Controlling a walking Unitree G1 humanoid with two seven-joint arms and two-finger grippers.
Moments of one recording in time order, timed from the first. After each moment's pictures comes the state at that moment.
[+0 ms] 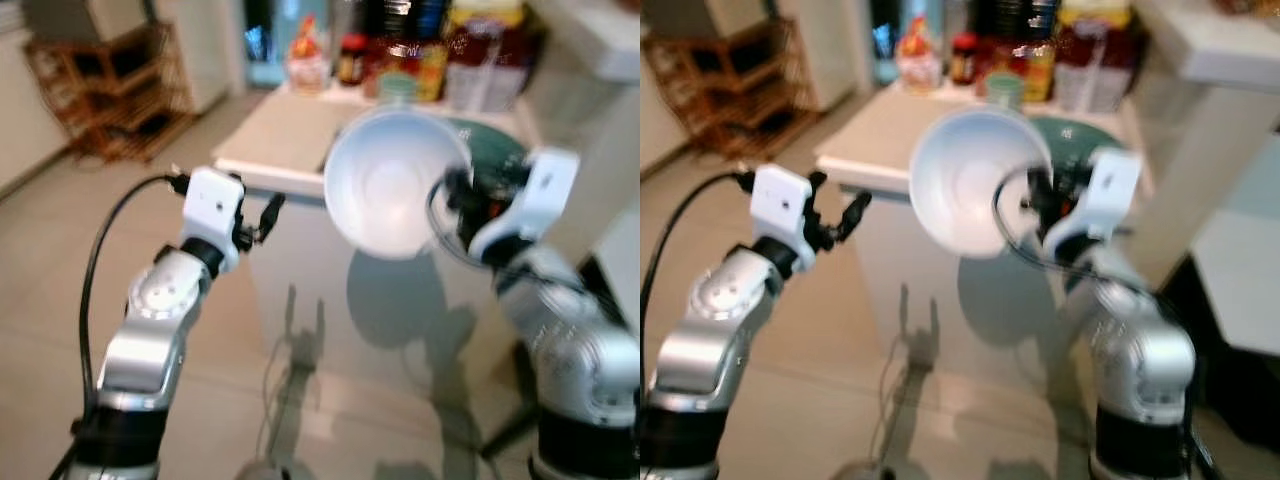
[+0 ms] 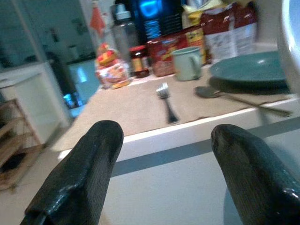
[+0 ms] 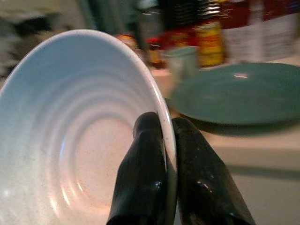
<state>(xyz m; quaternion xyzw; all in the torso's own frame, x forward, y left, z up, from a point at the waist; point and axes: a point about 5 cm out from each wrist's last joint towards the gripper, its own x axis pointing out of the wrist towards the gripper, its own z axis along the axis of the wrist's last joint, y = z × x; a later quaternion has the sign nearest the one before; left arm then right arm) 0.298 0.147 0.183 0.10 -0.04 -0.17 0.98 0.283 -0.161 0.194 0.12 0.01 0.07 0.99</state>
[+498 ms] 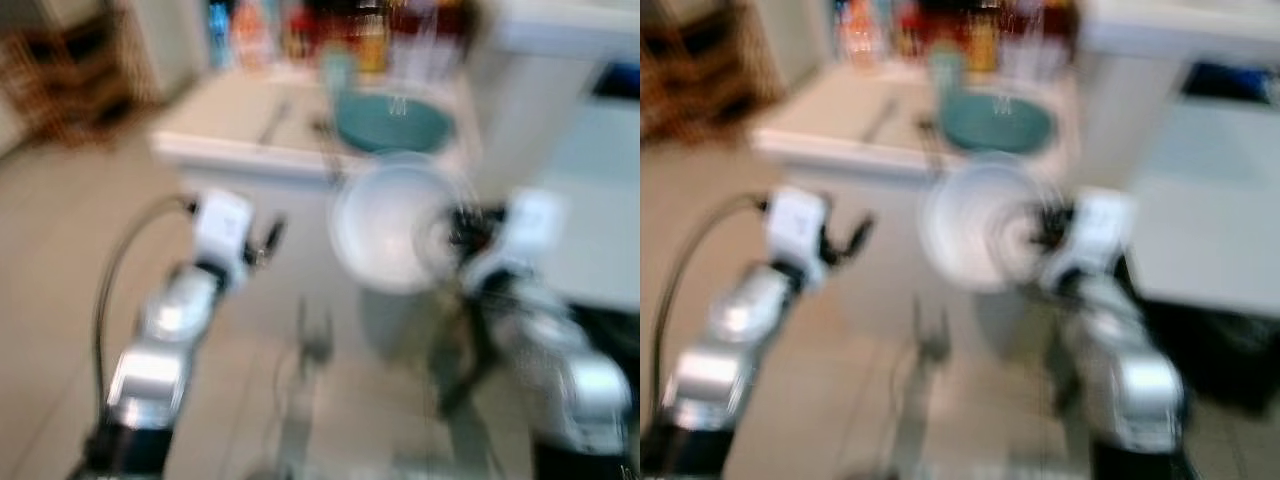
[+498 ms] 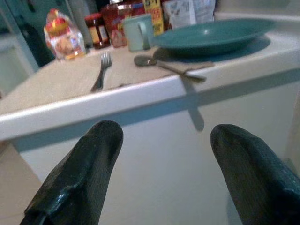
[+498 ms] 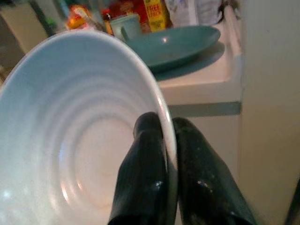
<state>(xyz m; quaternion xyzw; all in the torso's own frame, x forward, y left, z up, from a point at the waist) 0.297 0.148 0.157 0.11 -0.01 -0.15 0.98 0.278 -0.152 0.167 0.12 0.04 0.08 0.99</state>
